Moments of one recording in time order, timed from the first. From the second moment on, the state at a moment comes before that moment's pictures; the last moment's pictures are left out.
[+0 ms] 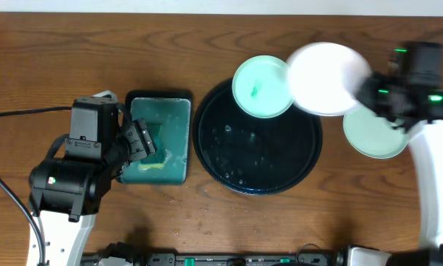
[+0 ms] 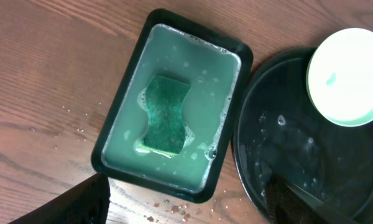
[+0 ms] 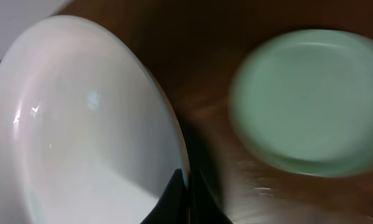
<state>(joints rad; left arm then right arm) -0.16 1.04 1.22 -1.14 -0.06 -0.48 -0.18 1.47 1.39 -0.95 -0.08 0.50</state>
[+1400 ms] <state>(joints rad) -0.16 1.04 1.22 -1.14 -0.05 -0.48 0.13 1.65 1.39 -0.67 -0.07 0.14</state>
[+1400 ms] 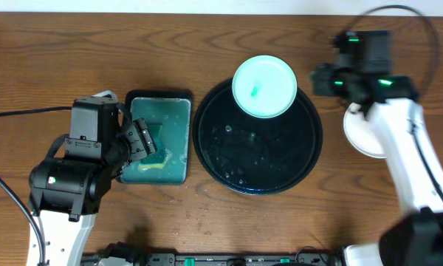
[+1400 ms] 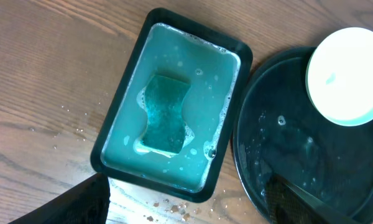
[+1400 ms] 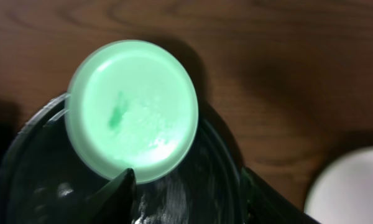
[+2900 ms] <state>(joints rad) -0.16 1.04 1.22 -1.14 -0.05 -0.48 0.20 1.92 1.40 -0.56 -0.06 0.18</state>
